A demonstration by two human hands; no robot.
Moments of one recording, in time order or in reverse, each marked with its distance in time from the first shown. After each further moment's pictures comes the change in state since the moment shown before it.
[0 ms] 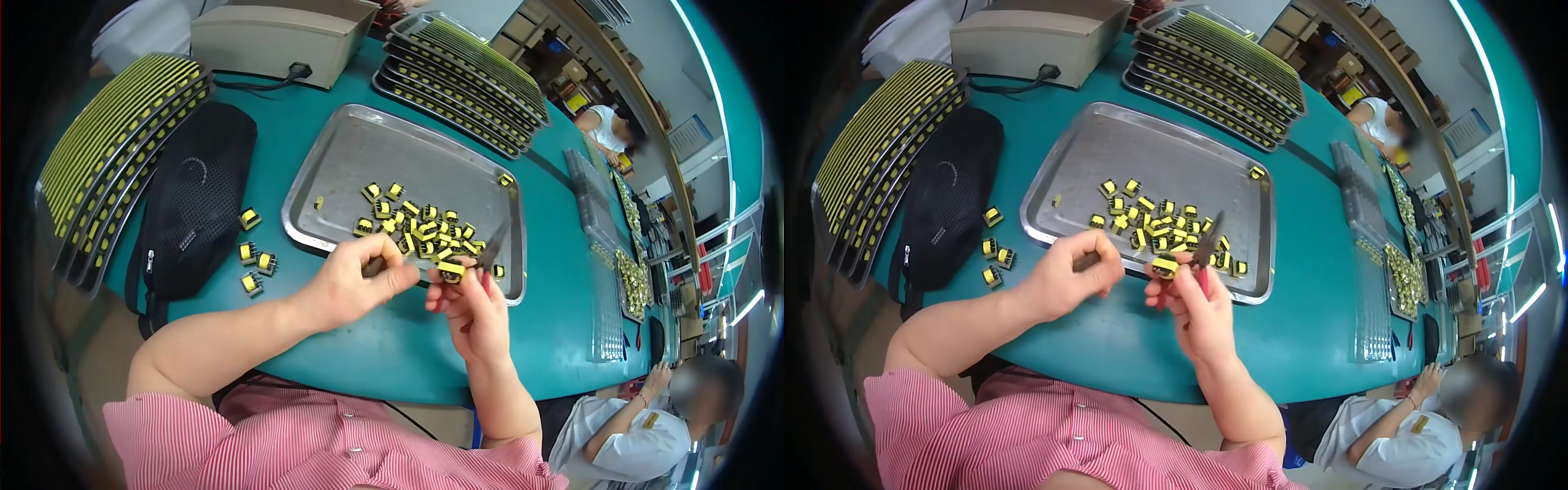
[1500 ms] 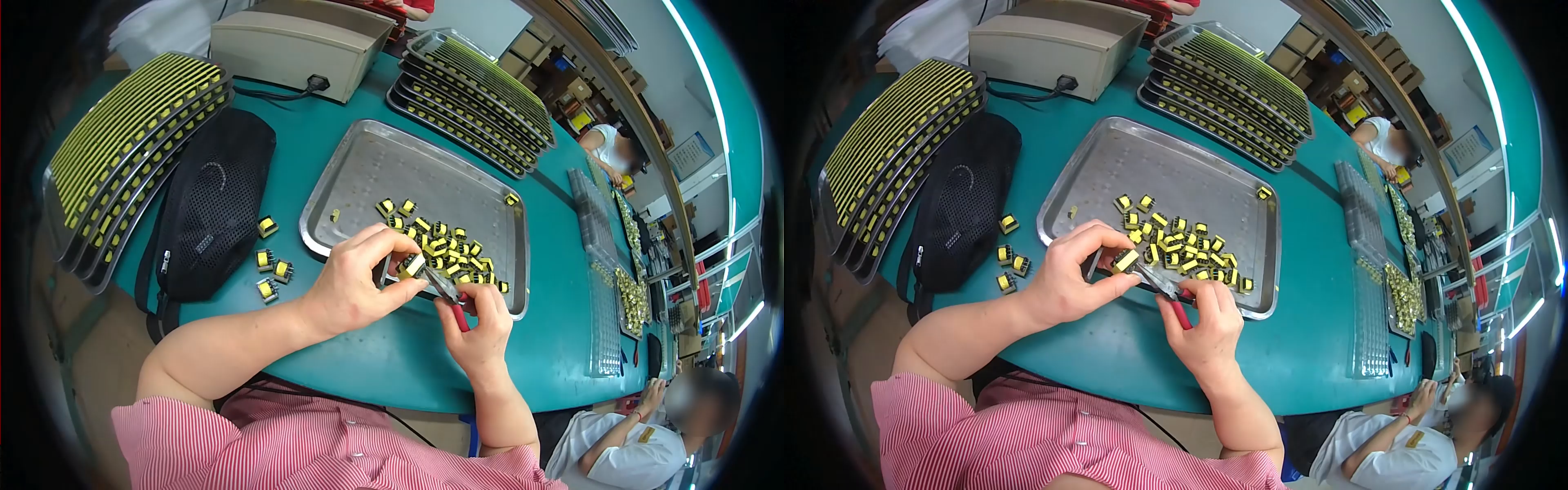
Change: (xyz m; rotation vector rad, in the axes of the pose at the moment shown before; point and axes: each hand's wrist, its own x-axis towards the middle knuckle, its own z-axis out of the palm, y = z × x) left_hand 0.000 0.013 -0.004 0.533 0.284 0.599; right_hand 0.001 0.005 0.005 -1.401 0.143 -0.809
